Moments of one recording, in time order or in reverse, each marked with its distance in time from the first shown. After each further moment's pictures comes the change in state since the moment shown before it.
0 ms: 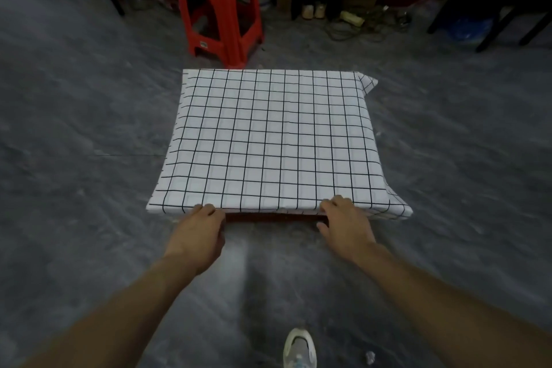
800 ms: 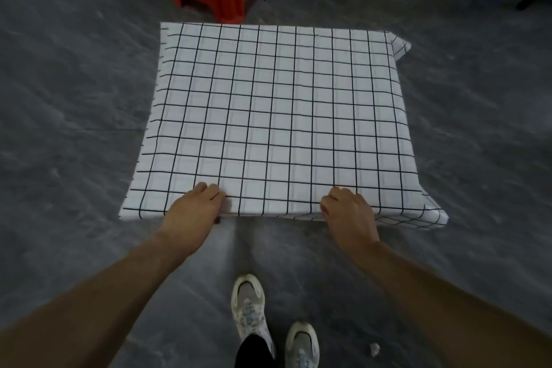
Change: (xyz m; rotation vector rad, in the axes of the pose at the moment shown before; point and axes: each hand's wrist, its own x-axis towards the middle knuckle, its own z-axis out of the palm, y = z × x) left_hand 0.089 -0.047 0.048 0.104 0.026 0.228; right_hand 0.076 0.003 0.059 -0.078 0.092 -0.054
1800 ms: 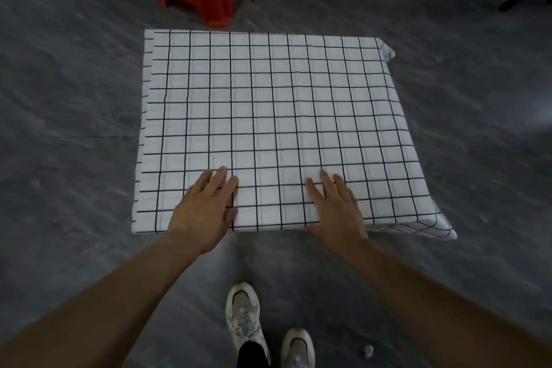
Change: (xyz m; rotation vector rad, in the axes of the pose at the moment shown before) left_hand 0.043 0.001 0.011 -0.135 -0.116 -0.131; right_hand 0.031 0.004 0.002 -0.011 -0.264 0.086
